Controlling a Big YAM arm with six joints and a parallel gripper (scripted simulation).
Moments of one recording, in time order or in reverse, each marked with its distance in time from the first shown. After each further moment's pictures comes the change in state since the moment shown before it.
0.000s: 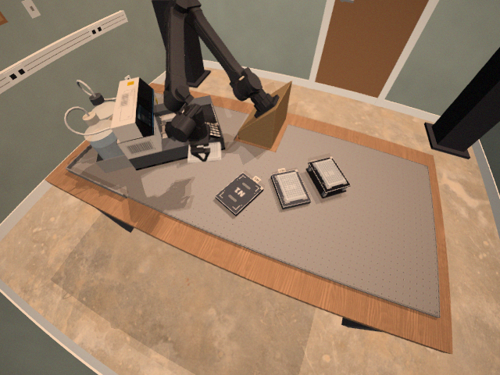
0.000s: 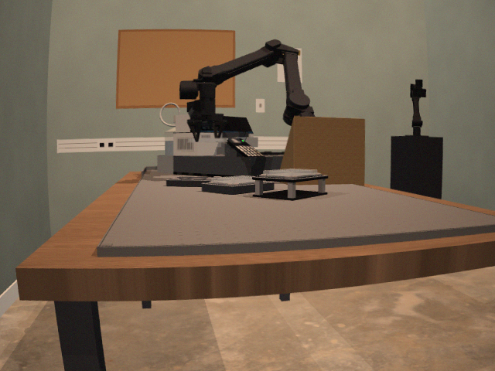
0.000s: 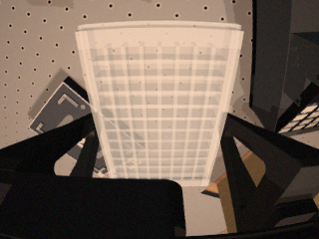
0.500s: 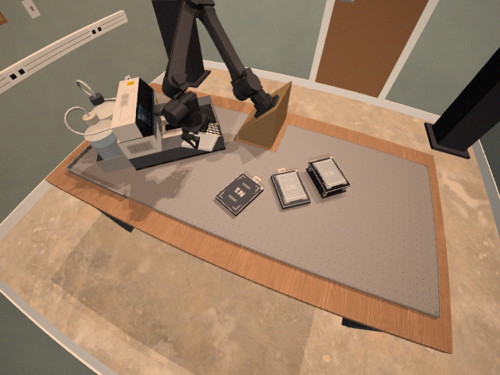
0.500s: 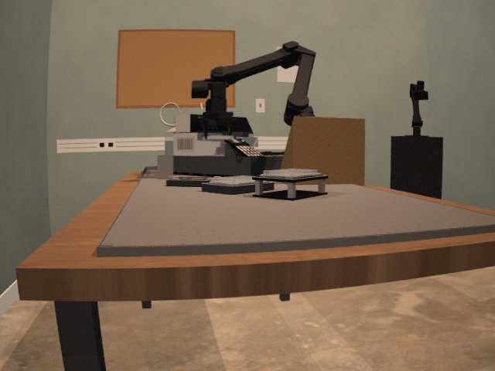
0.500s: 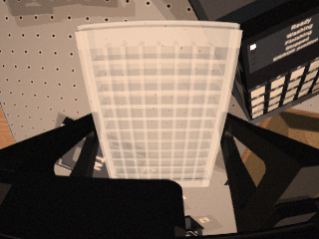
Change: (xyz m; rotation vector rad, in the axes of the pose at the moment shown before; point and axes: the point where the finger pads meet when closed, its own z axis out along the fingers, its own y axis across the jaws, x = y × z) arm -0.018 -0.058 -0.009 -0.012 0.005 0.352
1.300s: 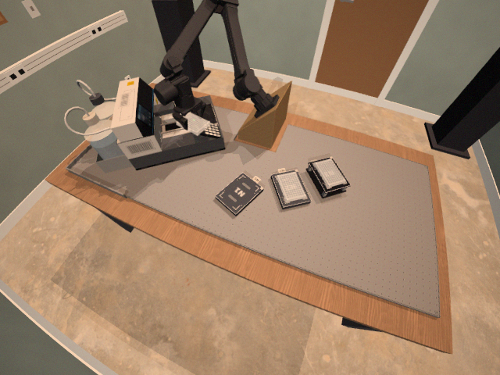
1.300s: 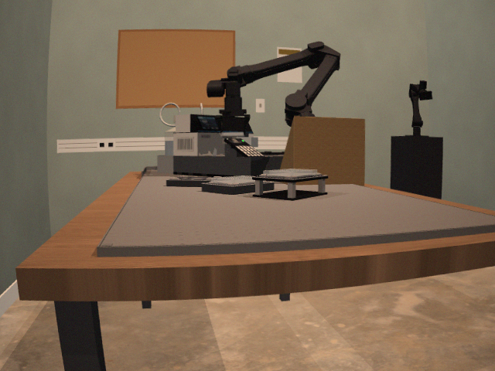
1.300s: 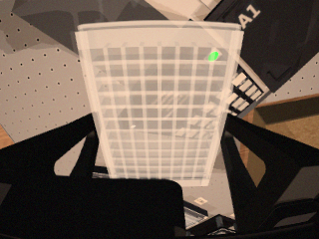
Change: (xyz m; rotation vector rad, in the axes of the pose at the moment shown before) arm -0.060 -0.077 -0.016 0.015 -0.010 0.357
